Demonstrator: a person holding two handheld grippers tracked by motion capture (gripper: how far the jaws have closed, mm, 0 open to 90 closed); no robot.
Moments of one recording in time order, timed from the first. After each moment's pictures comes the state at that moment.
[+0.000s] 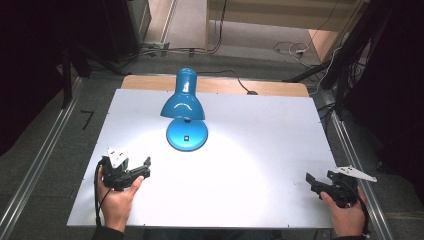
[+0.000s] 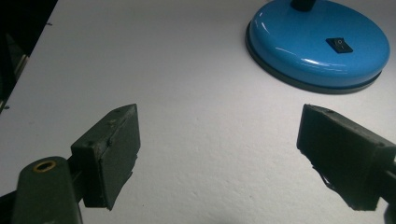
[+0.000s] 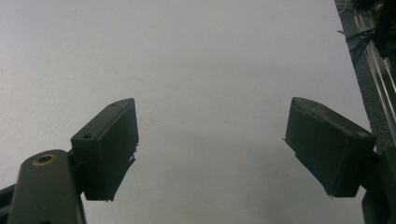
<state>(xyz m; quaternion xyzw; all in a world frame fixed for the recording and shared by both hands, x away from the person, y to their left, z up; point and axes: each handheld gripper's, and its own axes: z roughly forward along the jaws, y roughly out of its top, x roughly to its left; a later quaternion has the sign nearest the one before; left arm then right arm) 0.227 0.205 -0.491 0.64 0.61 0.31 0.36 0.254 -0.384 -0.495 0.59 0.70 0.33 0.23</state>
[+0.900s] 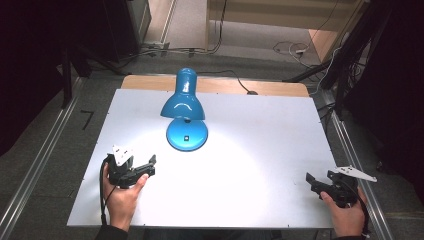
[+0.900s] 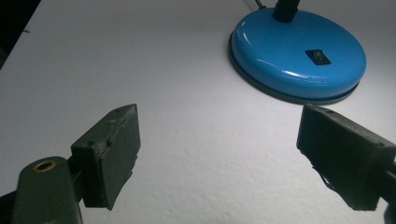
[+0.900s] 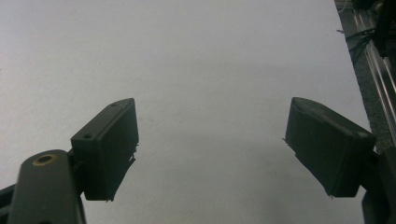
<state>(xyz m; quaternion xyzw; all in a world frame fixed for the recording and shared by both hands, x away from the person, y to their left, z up) 0.234 0.194 -0.489 0.64 0.60 0.30 0.38 0.254 -0.384 -0.495 0.59 0.70 0.33 0.23</state>
